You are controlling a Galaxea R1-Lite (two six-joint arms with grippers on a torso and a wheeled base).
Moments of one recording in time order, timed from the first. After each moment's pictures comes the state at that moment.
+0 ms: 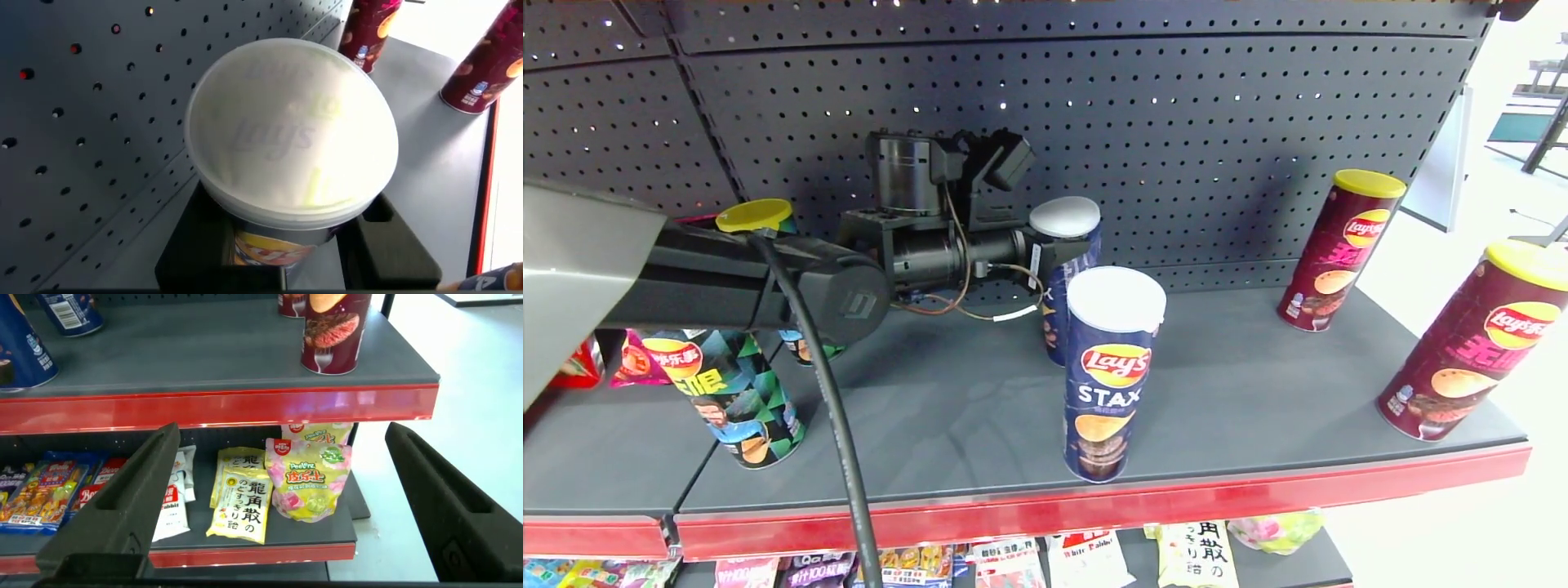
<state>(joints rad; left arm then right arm) -0.53 2.03 -1.40 -0.46 -0.39 0.07 0.00 0.00 0.00 0.00 0.04 0.00</state>
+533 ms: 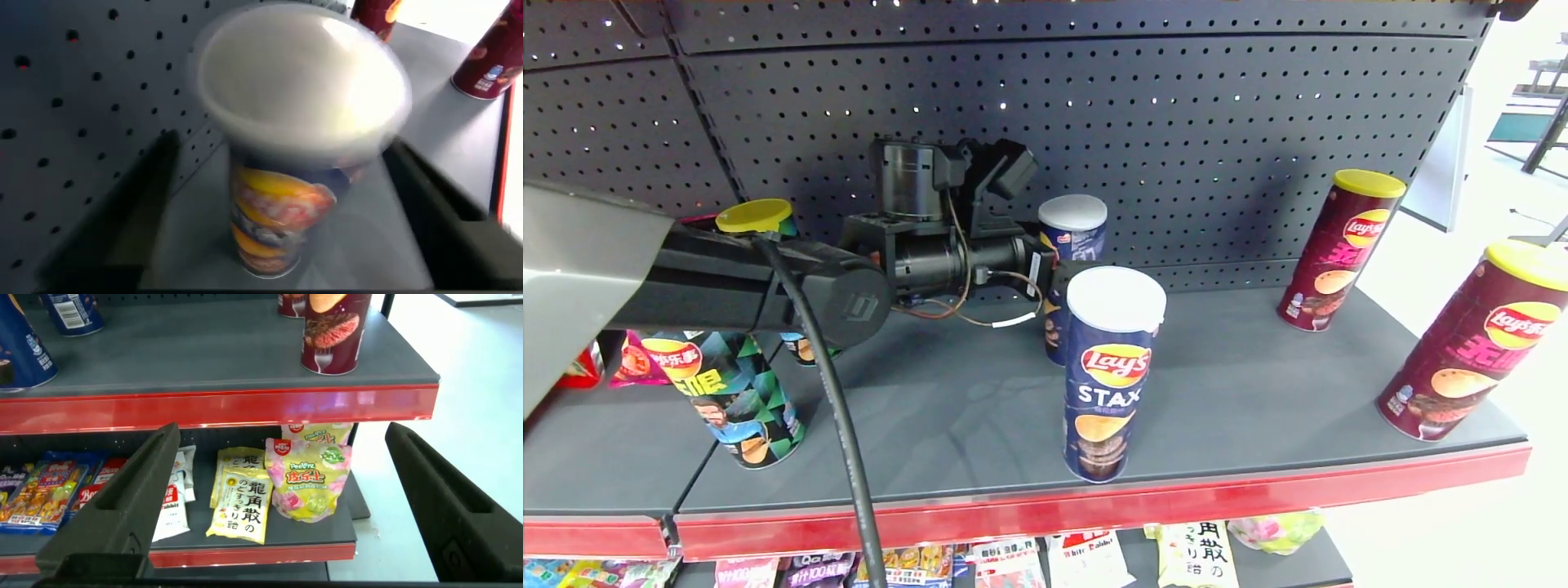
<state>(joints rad) -0.53 2.03 -1.39 -0.44 -0.39 0.11 0.00 0.00 0.00 0.00 0.04 0.00</state>
